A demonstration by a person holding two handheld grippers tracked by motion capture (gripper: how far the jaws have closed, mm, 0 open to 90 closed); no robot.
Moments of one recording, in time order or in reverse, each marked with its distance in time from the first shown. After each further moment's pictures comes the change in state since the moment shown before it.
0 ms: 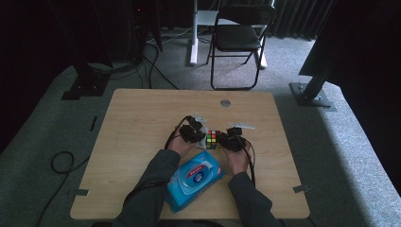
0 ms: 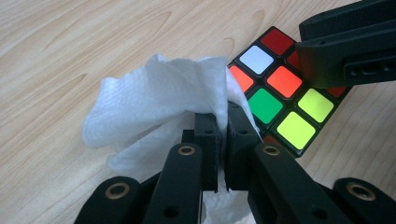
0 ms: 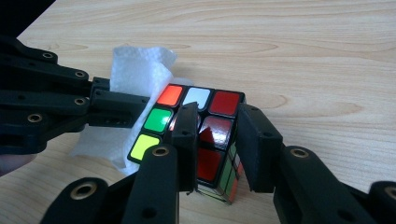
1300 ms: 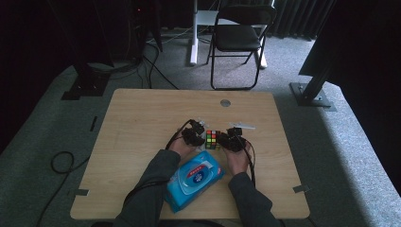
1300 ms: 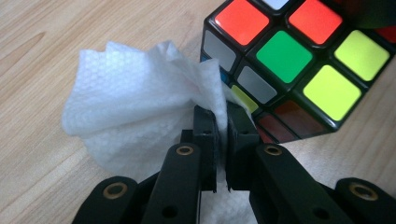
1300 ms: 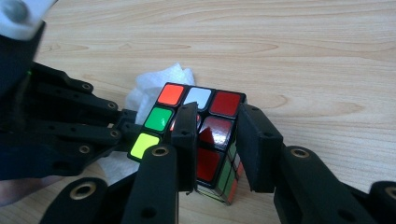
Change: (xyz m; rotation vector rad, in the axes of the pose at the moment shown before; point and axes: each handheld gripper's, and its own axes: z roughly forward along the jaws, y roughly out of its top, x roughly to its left) left arm 0.000 -0.006 0.020 0.125 -0.025 0.030; right arm -0.001 -0.001 0.000 -0.004 0.003 0.000
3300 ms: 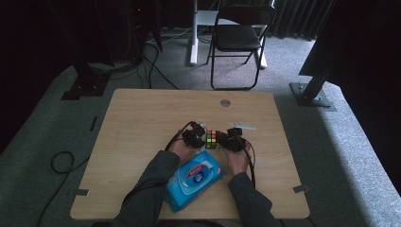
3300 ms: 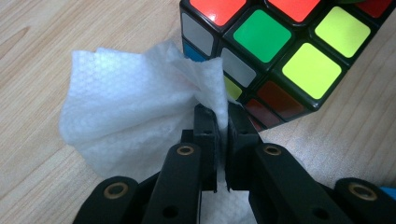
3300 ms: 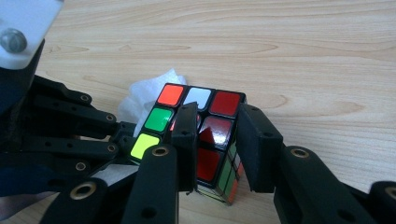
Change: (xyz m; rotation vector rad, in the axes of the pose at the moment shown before) left arm -0.007 -0.003 0.003 0.035 0.002 0.036; right arm 0.000 -0.001 0.000 -0.005 0.000 0.008
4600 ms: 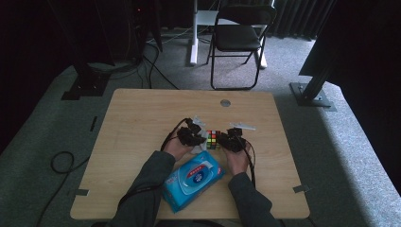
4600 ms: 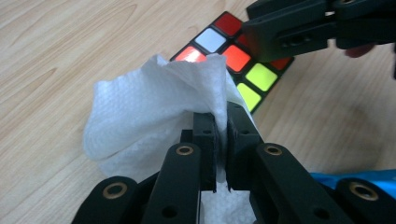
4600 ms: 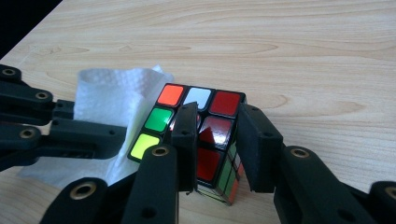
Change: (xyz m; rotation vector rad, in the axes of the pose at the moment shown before) left arm -0.001 -0.004 -0.041 -0.153 -0.076 -0.001; right arm 0.000 -0.001 0.000 -0.004 0.002 0.003
